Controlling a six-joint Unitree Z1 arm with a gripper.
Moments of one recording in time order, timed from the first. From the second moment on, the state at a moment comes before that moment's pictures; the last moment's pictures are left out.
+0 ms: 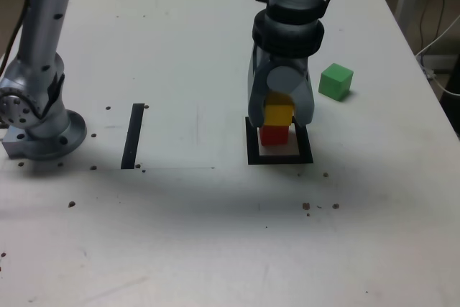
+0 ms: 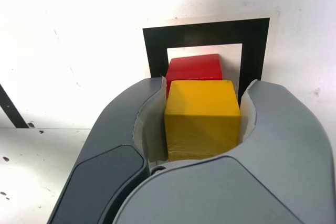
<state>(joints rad) -0.04 2.05 -1.56 1.21 0.01 -0.01</state>
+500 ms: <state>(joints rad) -0.04 2.02 -1.54 1.20 0.05 -0.02</state>
